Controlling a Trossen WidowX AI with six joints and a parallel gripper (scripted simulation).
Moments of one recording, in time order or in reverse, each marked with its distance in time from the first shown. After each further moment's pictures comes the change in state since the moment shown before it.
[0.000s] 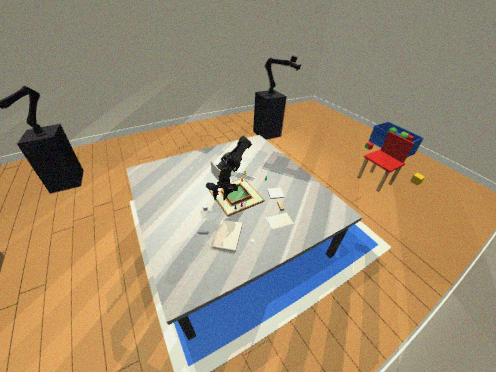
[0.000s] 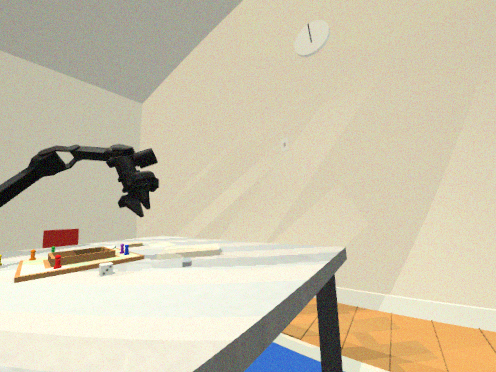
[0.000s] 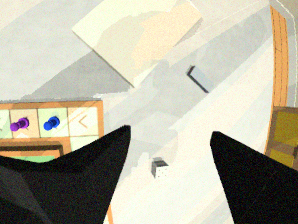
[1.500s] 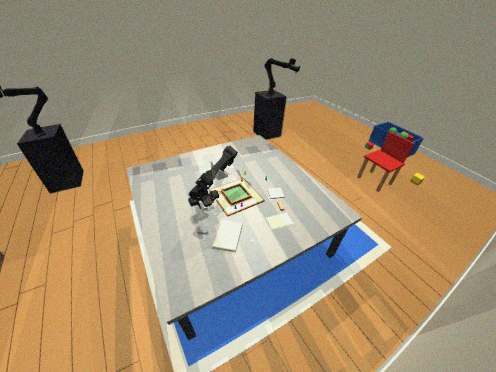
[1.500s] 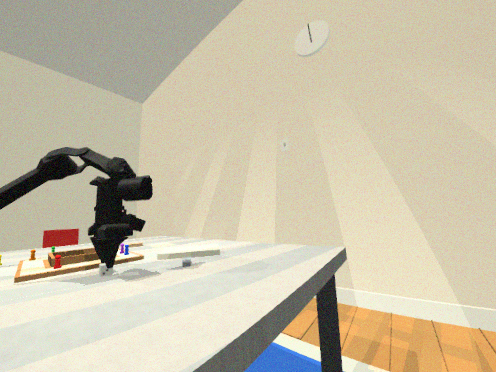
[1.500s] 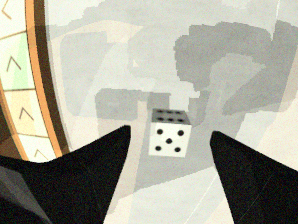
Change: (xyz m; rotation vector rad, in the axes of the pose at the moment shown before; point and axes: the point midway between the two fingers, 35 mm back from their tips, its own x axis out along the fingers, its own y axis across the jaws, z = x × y) arm 0.111 -0.022 -0.136 0.044 0.262 0.380
